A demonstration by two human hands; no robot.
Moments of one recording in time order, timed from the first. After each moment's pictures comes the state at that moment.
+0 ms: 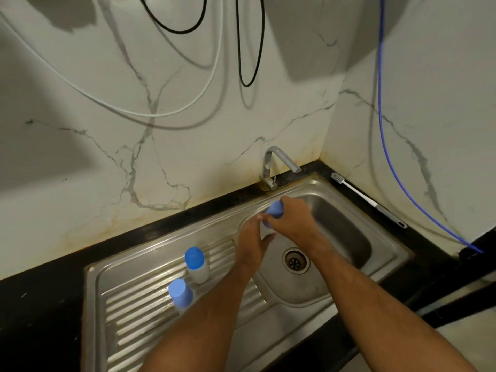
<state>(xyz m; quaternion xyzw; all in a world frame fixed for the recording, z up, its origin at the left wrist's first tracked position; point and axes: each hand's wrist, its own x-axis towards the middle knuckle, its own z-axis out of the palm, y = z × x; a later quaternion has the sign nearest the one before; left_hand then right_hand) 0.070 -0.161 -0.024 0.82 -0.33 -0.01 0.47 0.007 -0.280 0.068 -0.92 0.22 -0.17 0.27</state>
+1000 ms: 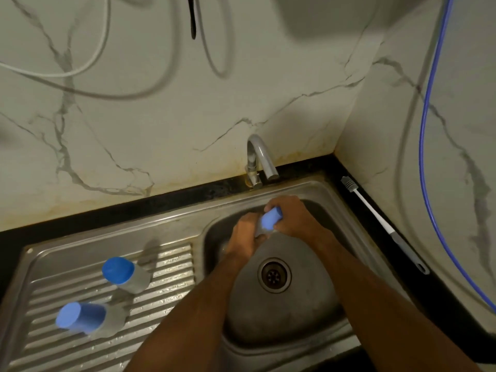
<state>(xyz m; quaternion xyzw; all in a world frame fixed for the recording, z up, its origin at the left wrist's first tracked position) 0.120 -0.313 -0.077 0.91 -0.25 -0.08 0.33 0.073 -0.465 0.014 -0.94 0.10 0.04 0.33</state>
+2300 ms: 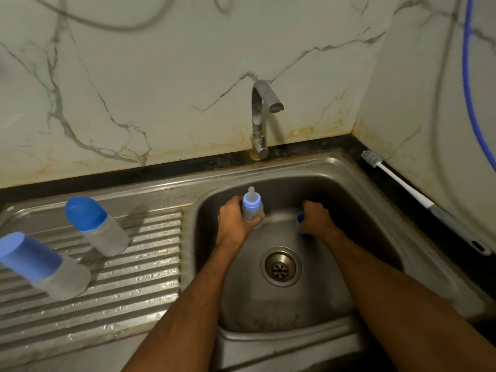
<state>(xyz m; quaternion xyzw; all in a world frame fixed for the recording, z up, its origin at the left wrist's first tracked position) 0.120 -0.299 -0.176 0.89 -0.11 0.02 0.43 0.088 -0.526 -0.197 -0.96 0.21 0.05 0.18</state>
